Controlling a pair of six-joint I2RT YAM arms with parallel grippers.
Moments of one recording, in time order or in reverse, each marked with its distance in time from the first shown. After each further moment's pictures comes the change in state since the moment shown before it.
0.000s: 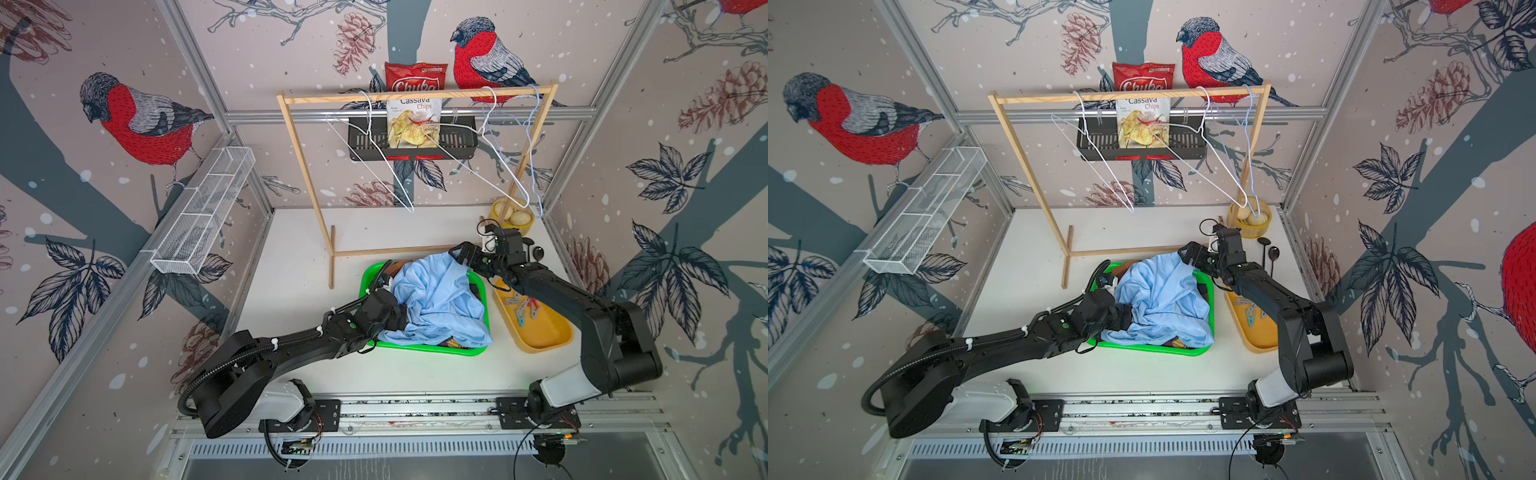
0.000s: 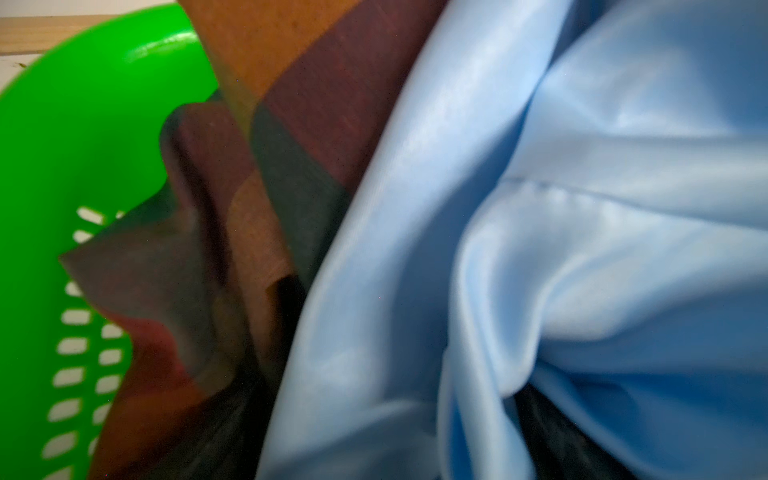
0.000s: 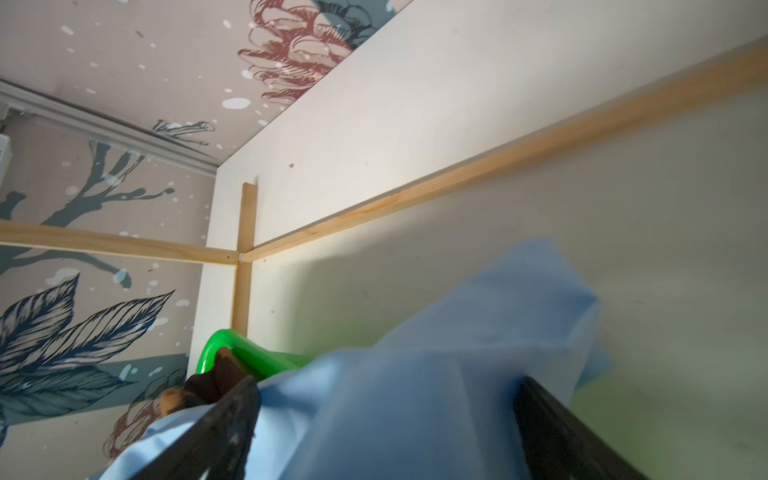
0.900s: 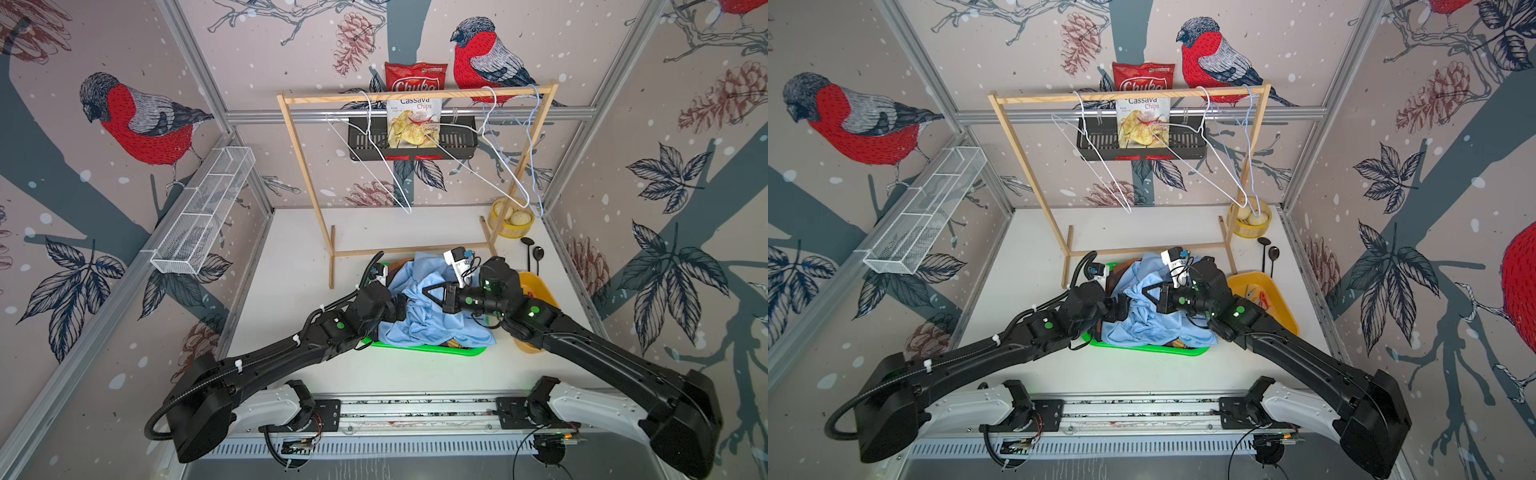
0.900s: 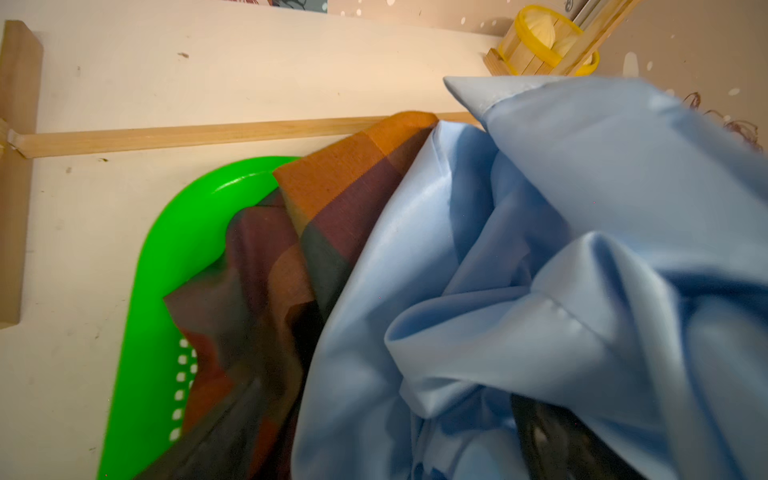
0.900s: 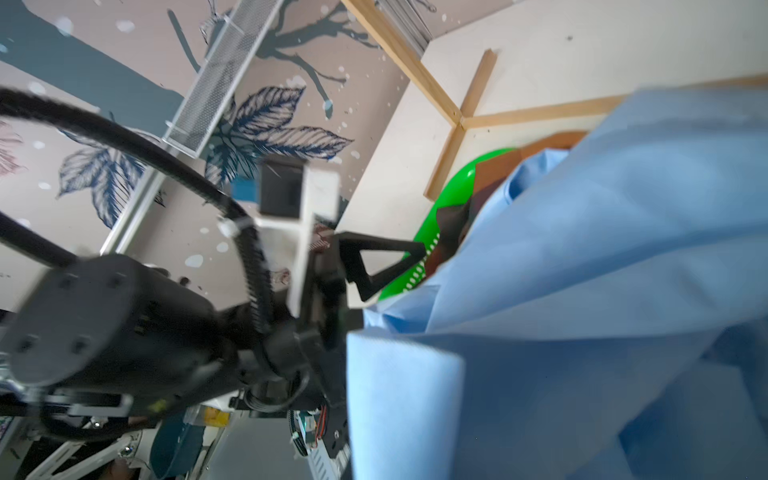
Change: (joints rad) left arm -0.014 -0.201 0.064 -0.124 -0.059 -0.011; right arm 0.517 -0.477 -0.159 -0.083 0.049 0.057
